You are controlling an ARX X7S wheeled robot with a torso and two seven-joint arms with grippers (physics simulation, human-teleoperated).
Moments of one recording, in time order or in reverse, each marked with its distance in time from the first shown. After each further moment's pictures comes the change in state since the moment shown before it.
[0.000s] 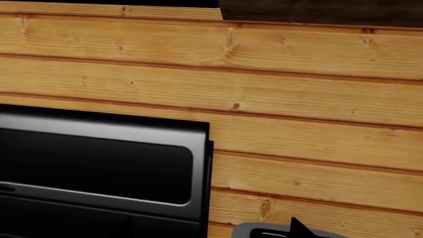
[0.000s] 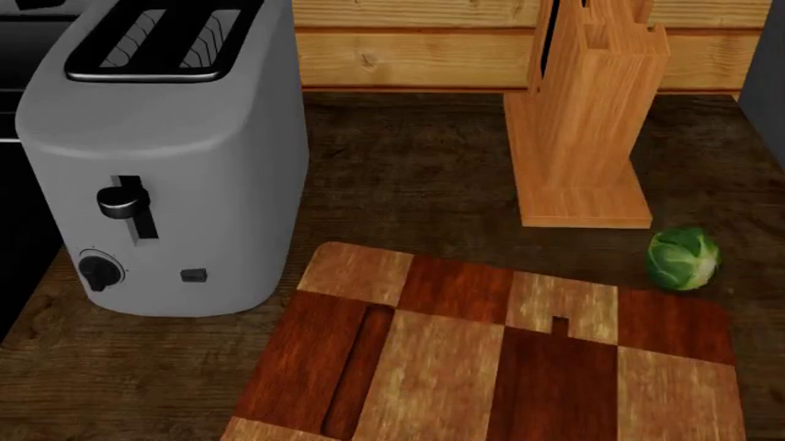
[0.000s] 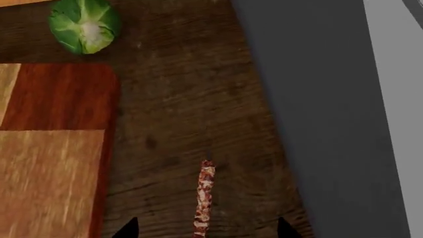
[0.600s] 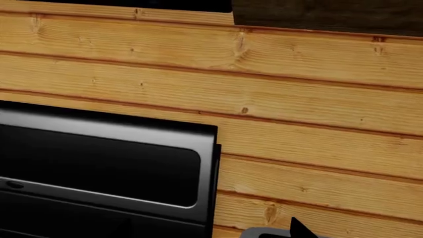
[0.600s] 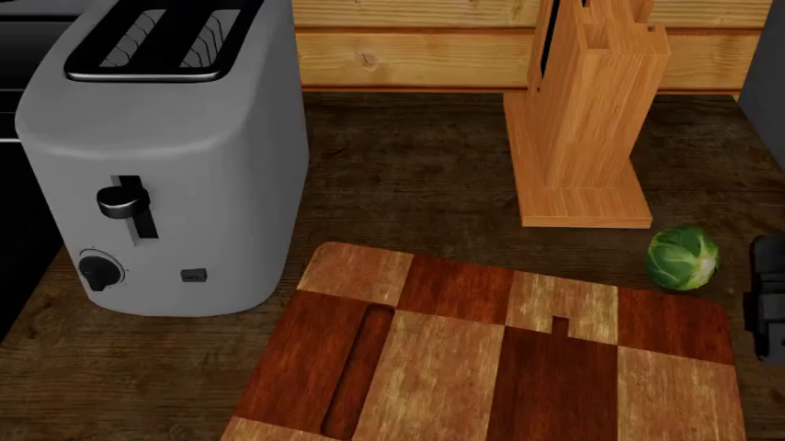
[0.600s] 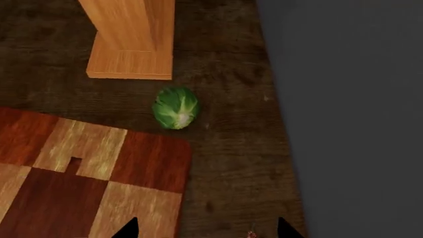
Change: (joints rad) left arm -0.008 -0.016 -0.023 -0.003 -0.017 -0.003 -0.007; right arm 0.389 -0.280 -0.019 0.185 0.098 0.288 0.220
